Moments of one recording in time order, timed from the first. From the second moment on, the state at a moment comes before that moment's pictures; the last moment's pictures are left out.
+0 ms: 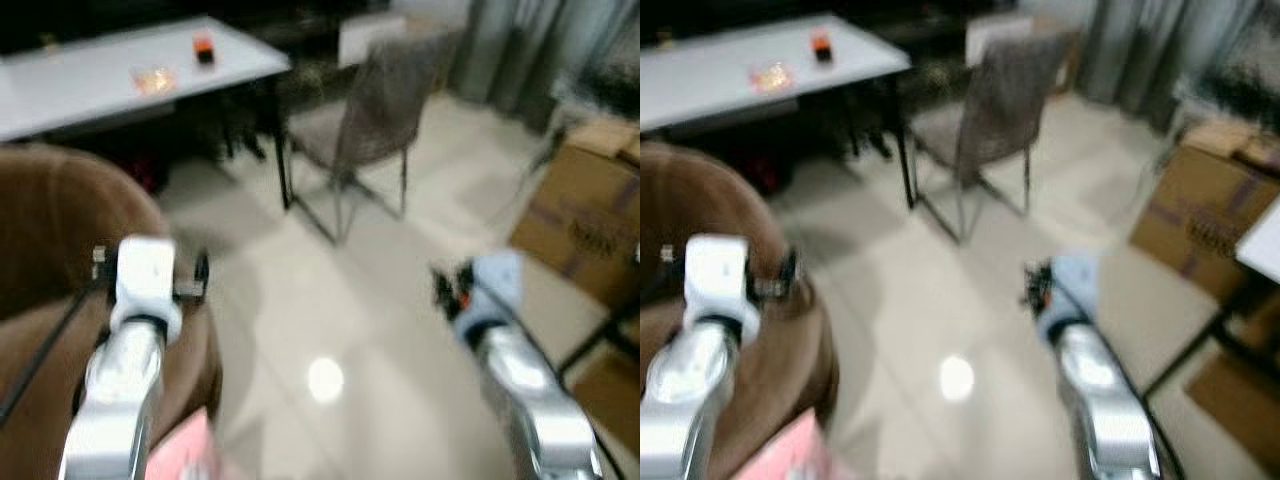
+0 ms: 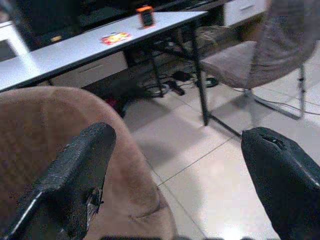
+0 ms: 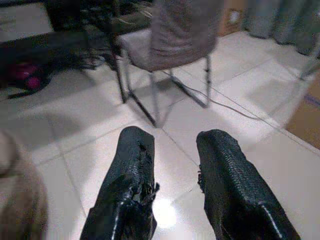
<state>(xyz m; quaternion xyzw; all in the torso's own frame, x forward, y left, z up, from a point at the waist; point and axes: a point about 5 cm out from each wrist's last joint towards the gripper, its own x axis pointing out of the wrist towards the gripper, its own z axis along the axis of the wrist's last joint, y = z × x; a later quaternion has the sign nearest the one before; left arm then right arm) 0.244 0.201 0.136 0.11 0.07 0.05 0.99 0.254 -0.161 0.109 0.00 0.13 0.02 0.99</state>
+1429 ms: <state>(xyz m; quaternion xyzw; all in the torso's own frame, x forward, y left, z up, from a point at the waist) 0.241 0.196 0.133 0.09 0.06 0.03 0.99 0.261 -0.154 0.111 -0.03 0.12 0.07 0.99</state>
